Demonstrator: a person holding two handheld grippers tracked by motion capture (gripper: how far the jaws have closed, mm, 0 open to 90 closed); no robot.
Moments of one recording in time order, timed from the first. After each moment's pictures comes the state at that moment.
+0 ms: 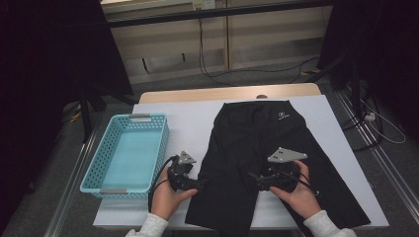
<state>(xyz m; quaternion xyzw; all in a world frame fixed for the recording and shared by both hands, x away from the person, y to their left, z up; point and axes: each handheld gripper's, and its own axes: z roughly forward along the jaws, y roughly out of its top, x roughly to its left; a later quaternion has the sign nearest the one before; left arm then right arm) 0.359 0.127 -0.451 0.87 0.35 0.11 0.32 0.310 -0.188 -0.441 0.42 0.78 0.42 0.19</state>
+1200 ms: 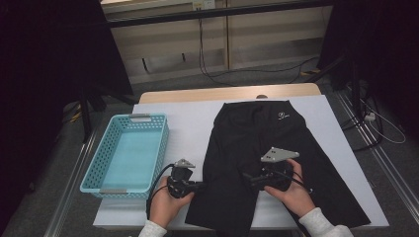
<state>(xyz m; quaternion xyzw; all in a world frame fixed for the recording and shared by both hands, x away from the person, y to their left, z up) 0.336 0.127 -0.440 0.85 0.39 -0.02 0.36 0.317 -0.174 -0.442 0.40 0.80 0.42 0.18</state>
